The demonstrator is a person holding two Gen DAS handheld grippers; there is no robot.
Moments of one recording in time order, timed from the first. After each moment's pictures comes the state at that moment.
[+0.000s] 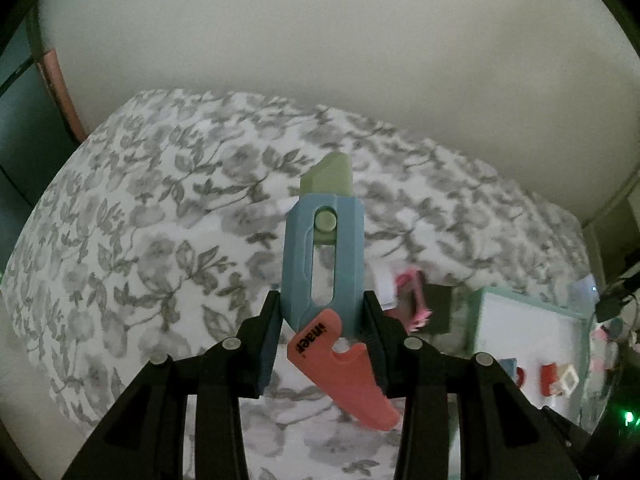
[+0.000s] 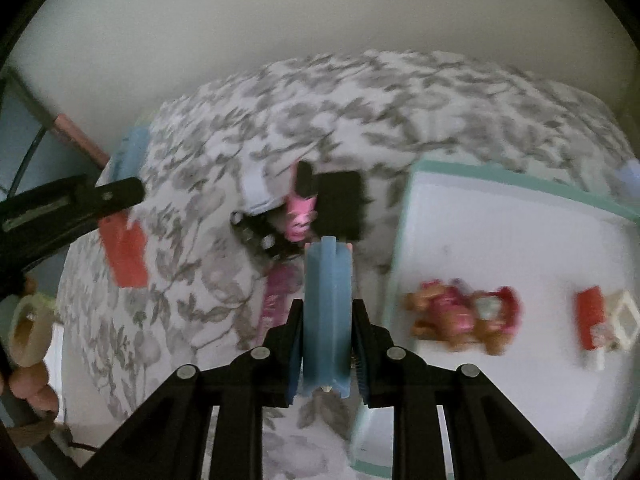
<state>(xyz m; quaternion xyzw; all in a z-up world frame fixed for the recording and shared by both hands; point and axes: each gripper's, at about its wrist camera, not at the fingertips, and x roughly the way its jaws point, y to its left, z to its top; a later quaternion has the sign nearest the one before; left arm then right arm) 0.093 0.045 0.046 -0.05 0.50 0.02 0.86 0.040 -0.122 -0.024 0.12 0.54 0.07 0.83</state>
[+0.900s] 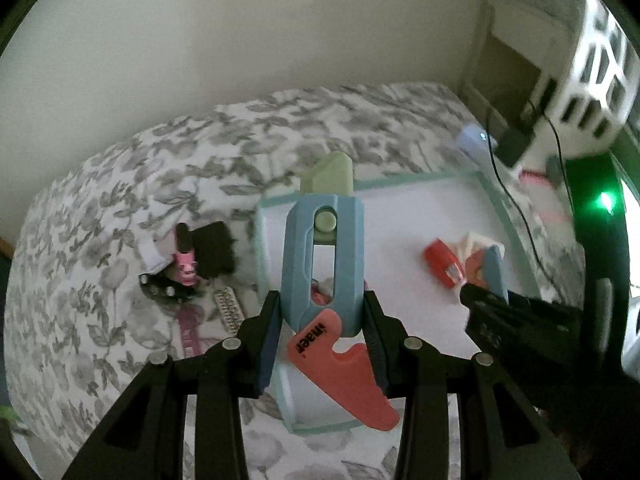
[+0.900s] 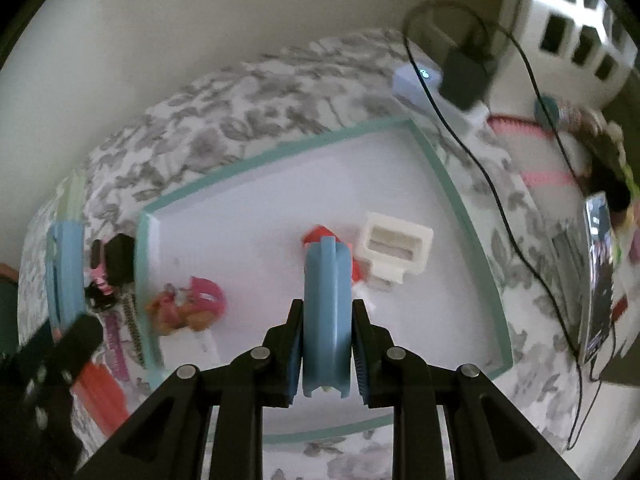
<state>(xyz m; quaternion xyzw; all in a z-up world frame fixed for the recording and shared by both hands) 0.014 -0.163 0.025 0.13 0.51 -0.17 0.83 -0.016 -0.293 -0.032 0.20 0.56 -0.16 0.78</state>
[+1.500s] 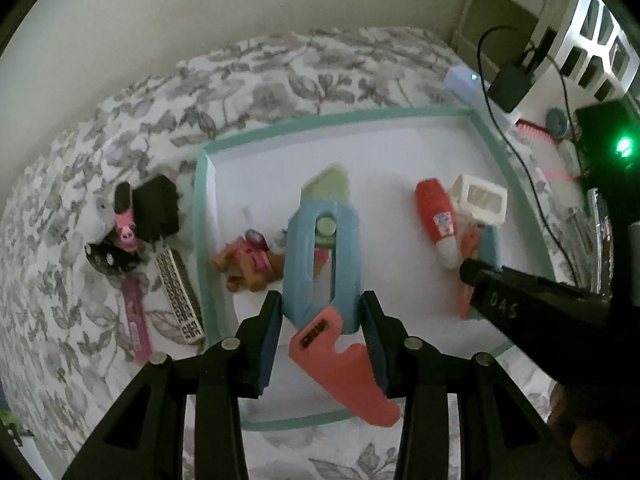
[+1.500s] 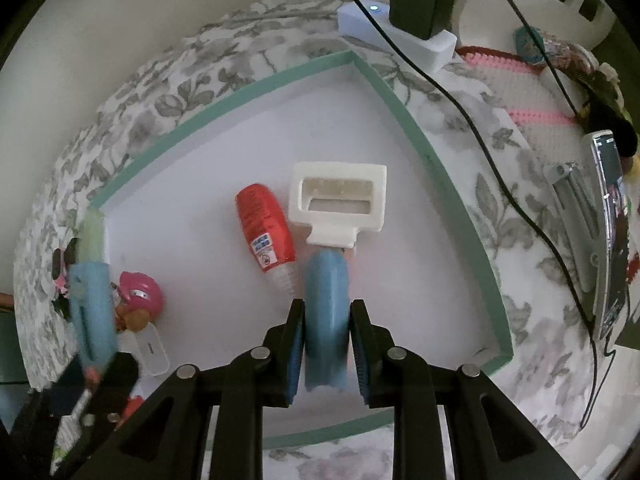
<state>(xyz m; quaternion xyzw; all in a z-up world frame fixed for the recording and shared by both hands) 0.010 -0.186 -0.026 0.13 0.58 -0.18 0.79 -0.030 -0.314 -0.067 0.24 0.60 -0.18 0.74</state>
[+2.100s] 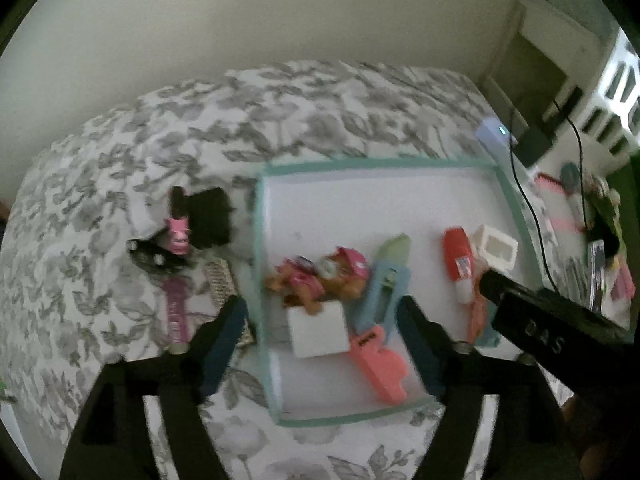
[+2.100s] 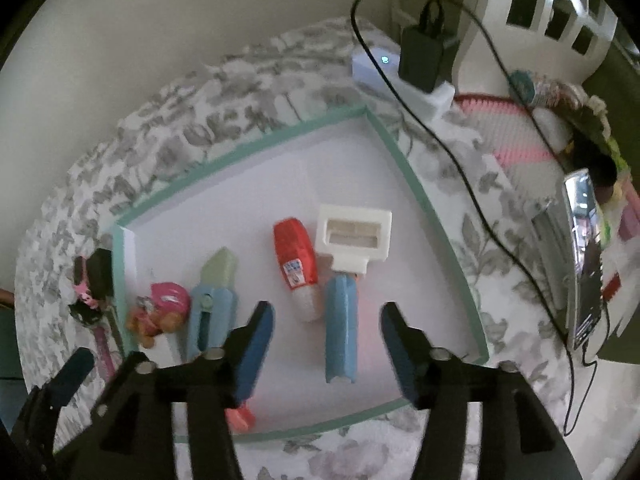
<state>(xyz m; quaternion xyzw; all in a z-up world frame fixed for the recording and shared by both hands) 0.026 -0.148 0.011 0.08 0.55 -0.13 0.82 -0.024 -0.305 -0.022 0.21 0.56 -0.18 0.78</state>
